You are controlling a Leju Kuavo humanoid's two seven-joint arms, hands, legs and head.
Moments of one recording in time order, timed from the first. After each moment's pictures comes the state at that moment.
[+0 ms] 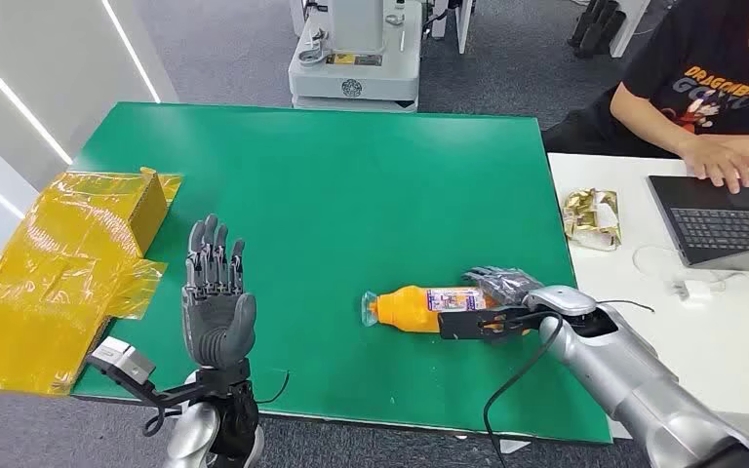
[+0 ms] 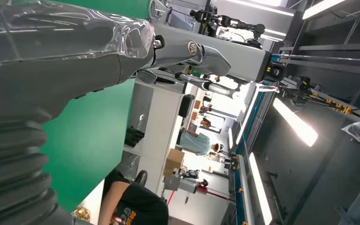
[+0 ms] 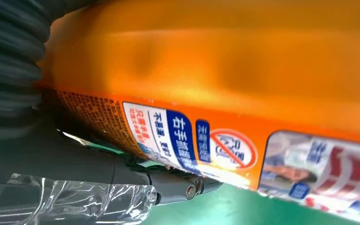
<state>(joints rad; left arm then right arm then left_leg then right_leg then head) 0.02 -0.23 -0.28 -1.63 0.25 0.03 -0.65 -0.79 -0.30 0.82 -0.69 0.70 0.36 -0.06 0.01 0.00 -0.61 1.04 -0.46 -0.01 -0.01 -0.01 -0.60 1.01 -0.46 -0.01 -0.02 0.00</state>
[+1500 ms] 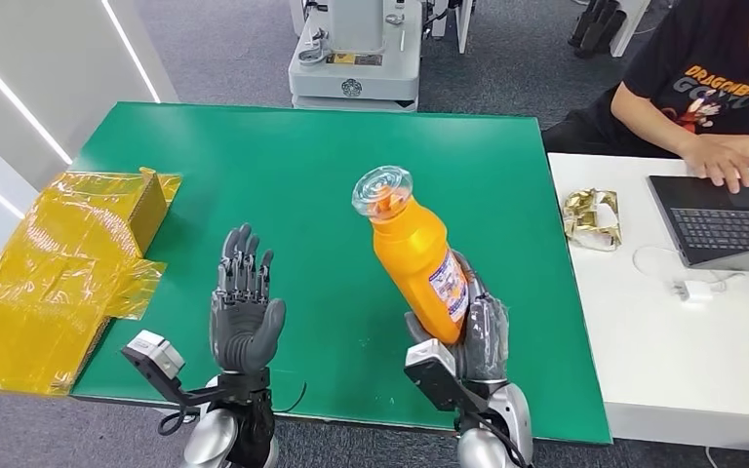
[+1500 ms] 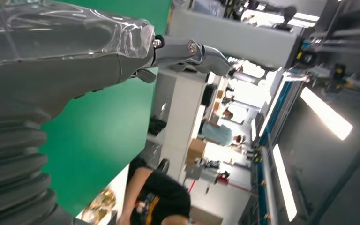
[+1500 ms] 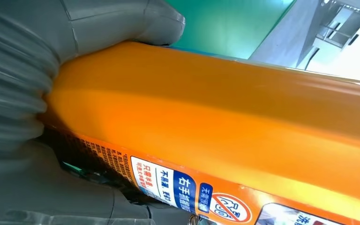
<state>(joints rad) 0.02 -0.22 -0.37 -1.59 0.25 0.06 -0.59 -0.17 0.03 0.44 -1.22 0.63 -0.62 -0.28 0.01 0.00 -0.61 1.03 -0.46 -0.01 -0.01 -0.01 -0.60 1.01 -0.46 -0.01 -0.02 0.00</state>
